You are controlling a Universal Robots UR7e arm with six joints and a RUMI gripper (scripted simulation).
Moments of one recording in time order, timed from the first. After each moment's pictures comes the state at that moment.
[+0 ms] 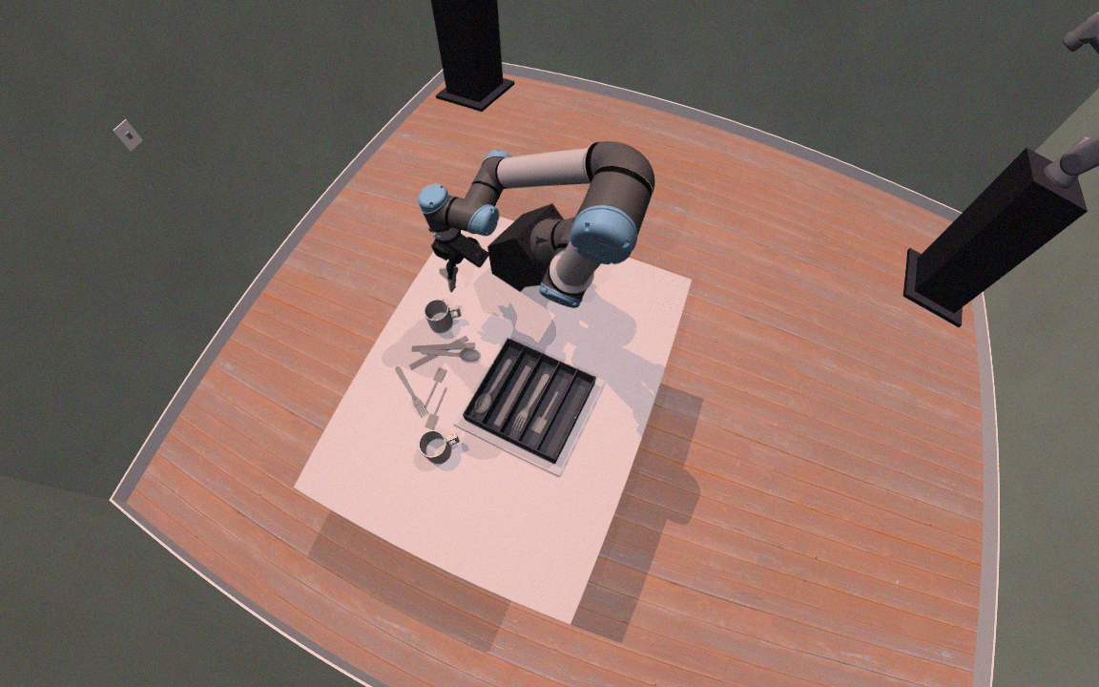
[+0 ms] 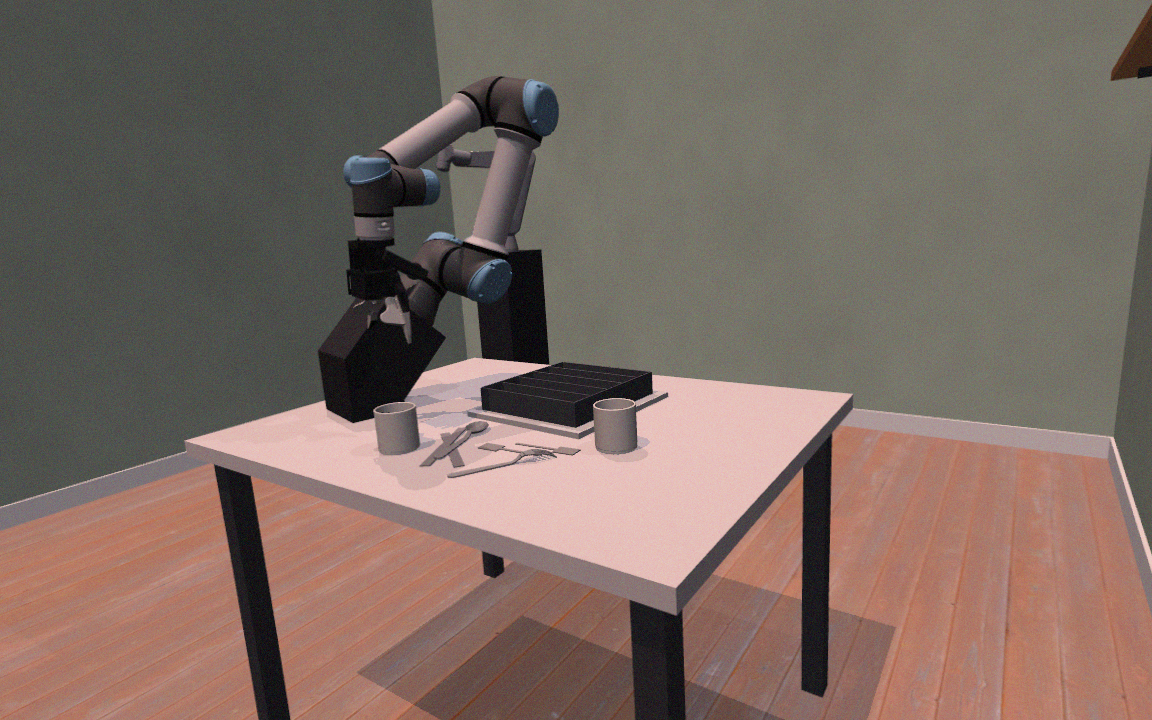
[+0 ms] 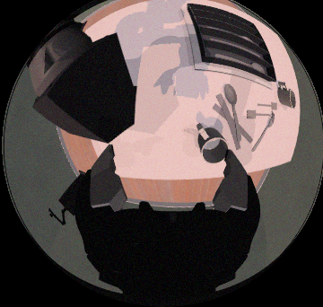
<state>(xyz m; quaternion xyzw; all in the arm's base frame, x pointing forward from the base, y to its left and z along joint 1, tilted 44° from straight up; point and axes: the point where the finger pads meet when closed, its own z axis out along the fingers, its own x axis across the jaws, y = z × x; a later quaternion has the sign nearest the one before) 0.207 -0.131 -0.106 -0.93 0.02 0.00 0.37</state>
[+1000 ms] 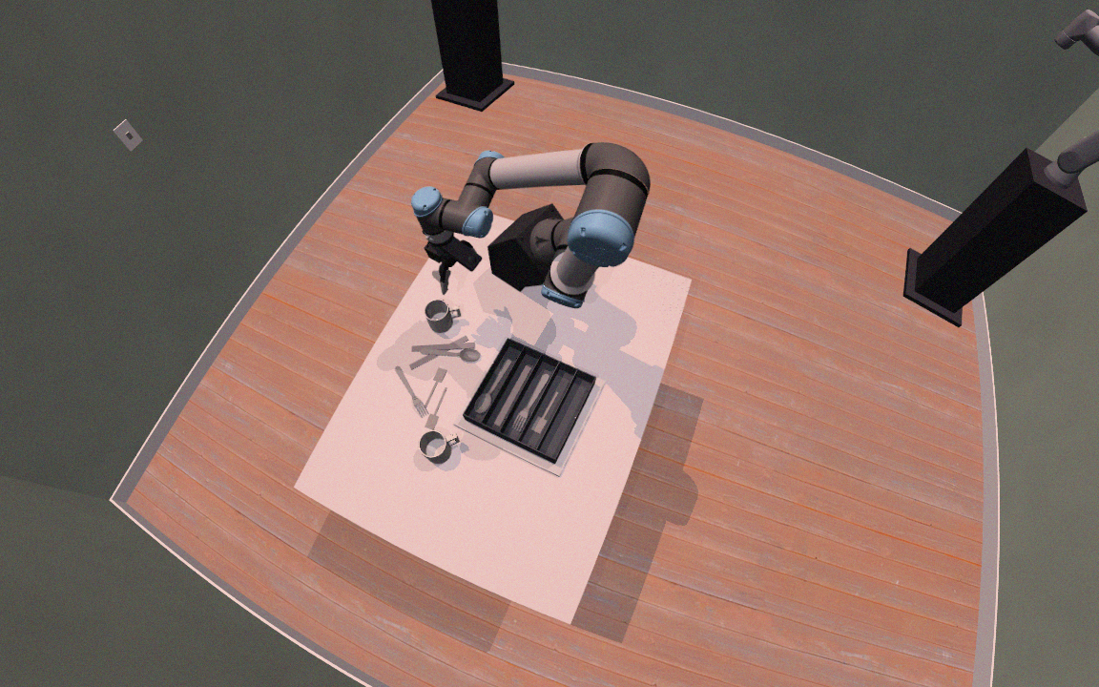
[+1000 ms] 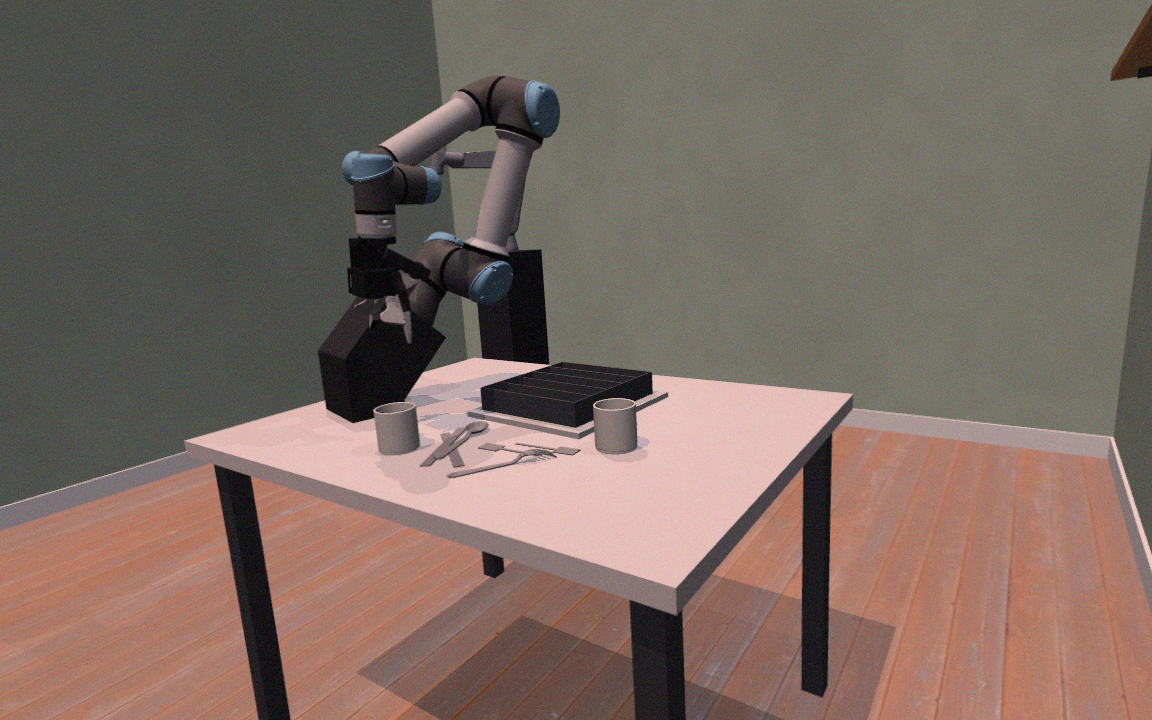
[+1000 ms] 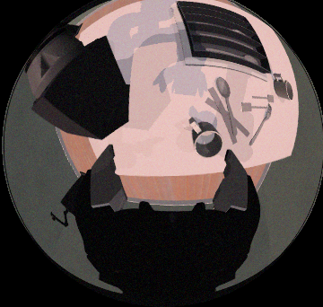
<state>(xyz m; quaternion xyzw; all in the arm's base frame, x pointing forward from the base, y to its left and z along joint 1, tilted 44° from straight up) 0.228 -0.142 -0.109 -0.93 0.03 0.00 0.37</state>
